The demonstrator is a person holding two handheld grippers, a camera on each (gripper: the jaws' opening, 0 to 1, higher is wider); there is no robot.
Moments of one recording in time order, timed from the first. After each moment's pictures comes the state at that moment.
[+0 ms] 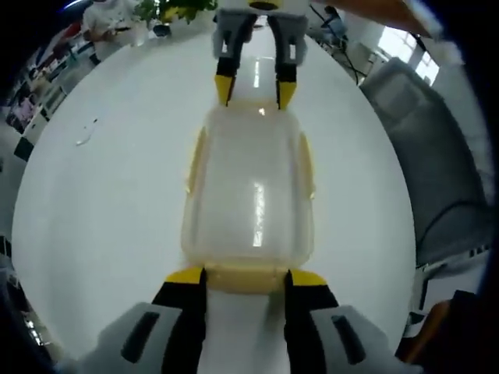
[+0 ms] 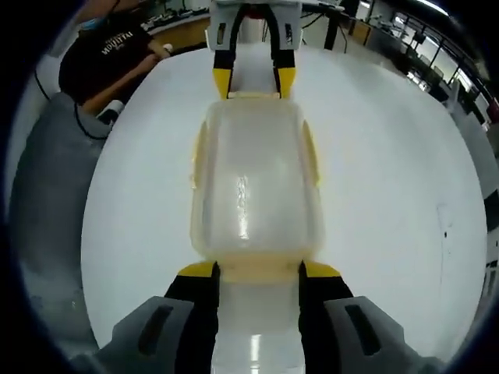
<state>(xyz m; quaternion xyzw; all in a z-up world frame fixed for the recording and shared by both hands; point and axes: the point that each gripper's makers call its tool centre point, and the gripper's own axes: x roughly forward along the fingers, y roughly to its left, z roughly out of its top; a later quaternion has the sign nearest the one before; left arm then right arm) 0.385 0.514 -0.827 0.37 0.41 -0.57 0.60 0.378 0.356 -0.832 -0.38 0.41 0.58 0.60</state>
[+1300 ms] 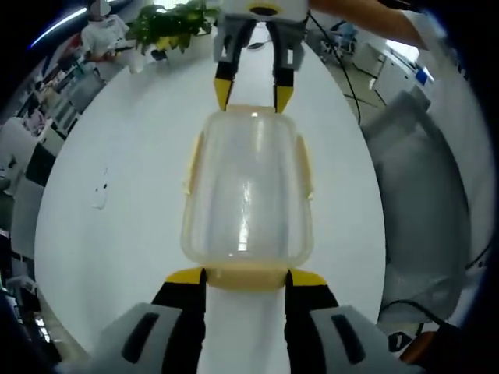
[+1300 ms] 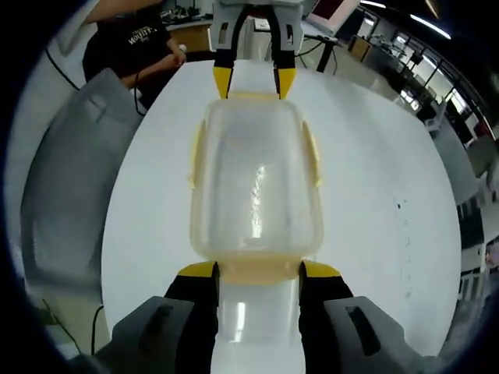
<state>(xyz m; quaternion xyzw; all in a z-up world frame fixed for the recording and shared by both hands) 0.361 0.405 -0.746 0.39 0.39 -0.55 0.63 0.359 0.246 -0.755 -0.41 0.36 0.57 0.62</state>
